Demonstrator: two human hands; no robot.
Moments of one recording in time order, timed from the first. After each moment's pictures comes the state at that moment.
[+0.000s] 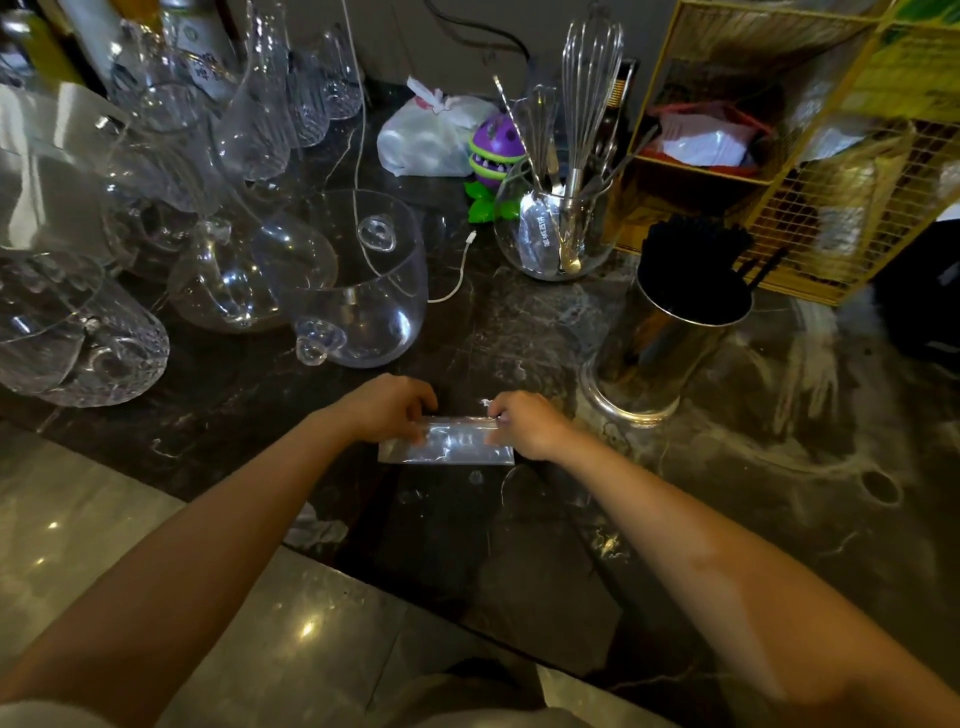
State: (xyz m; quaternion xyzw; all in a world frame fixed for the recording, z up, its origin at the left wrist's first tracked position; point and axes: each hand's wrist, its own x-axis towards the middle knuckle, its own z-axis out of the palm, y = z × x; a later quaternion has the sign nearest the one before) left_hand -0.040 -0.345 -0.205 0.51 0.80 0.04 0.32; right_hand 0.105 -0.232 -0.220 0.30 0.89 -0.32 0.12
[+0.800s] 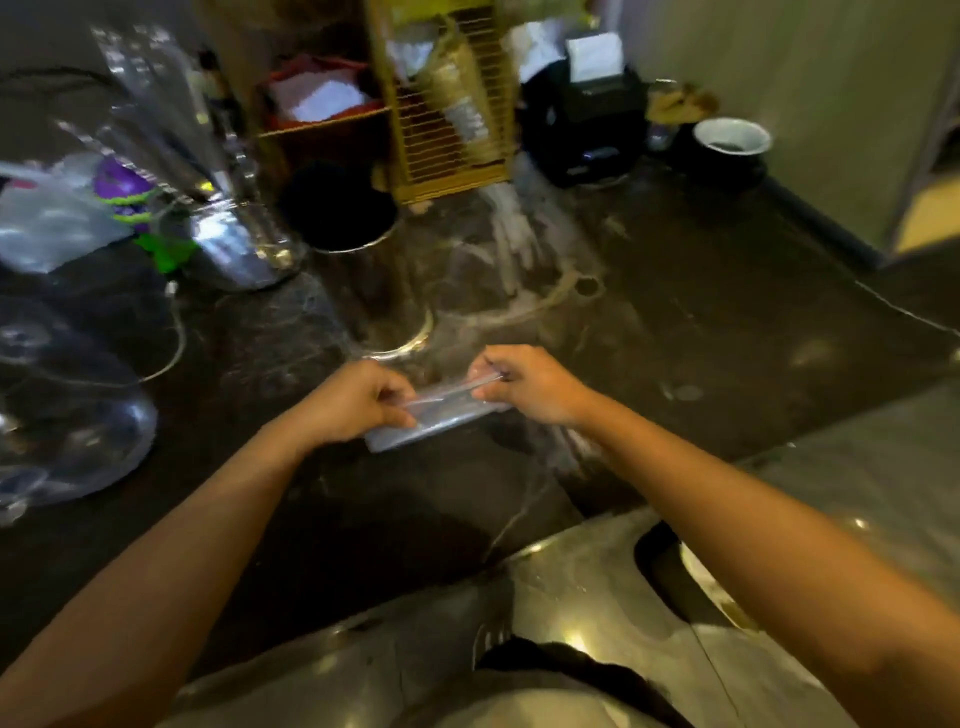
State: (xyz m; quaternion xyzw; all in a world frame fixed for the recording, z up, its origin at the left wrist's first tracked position) left_hand 0.113 -0.261 -0.183 0.75 0.58 0.06 0.32; right_hand 0.319 -0.241 -0.200 0.45 0.76 -0.42 -0.19
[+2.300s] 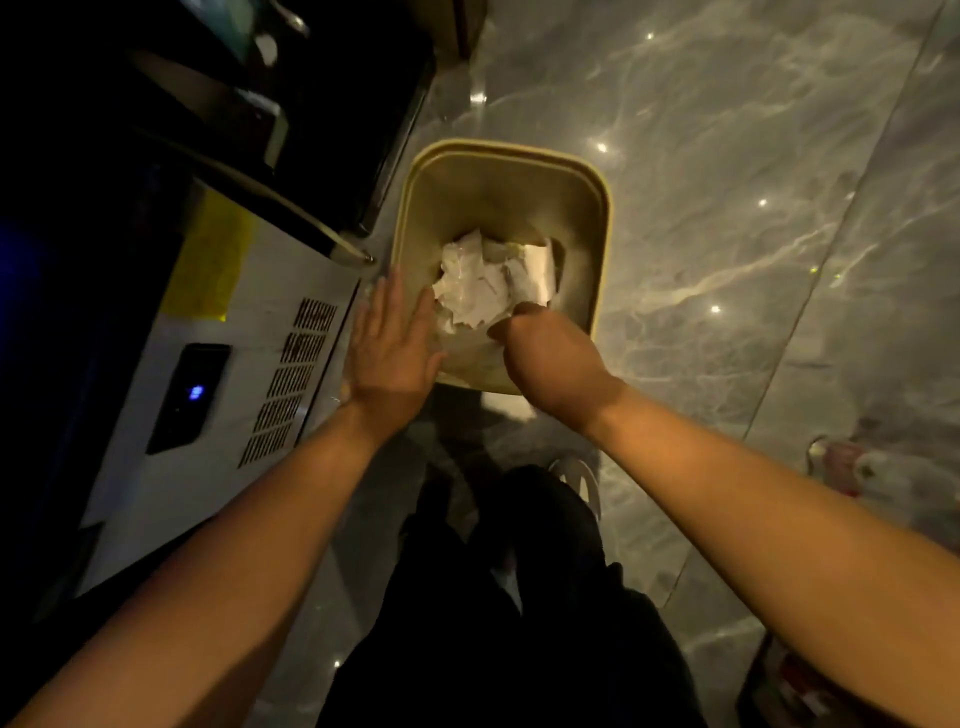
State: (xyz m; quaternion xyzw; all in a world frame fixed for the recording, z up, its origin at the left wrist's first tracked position) left_hand 0.623 -0.265 -0.804 0.91 0.31 -0.18 0.19; right_hand 0.749 -0.363 -0.764 0.80 0.48 -0.36 -0.03
